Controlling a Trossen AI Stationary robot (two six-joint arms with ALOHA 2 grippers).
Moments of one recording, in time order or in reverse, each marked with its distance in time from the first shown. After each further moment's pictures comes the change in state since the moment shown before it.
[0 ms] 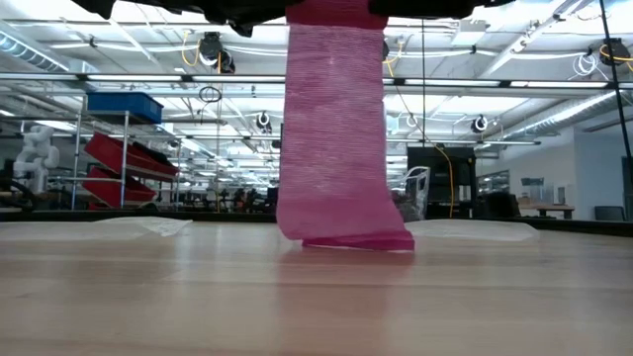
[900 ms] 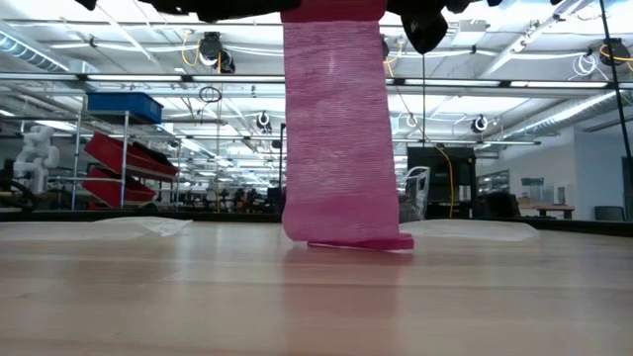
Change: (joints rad) left arm -0.048 -0.002 0.003 -0.059 -0.091 0.244; right arm -0.077 -0.016 -0.003 0.060 -0.267 0.494
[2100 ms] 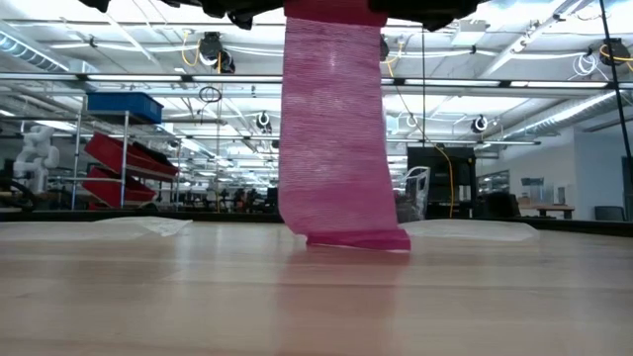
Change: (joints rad) left arm 0.039 0.002 0.014 0.038 0.070 -0.214; right arm 0.094 0.034 0.001 -0.033 0.270 -0.286
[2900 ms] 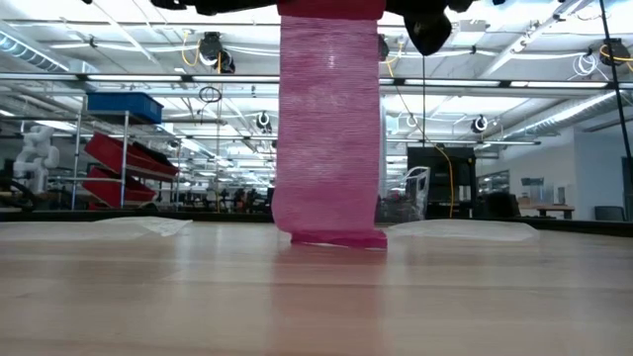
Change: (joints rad) left arm -0.047 0.003 0.003 -0.053 -0.083 0.268; right arm -0.053 -0.006 -0.002 0.064 -0.199 0.323
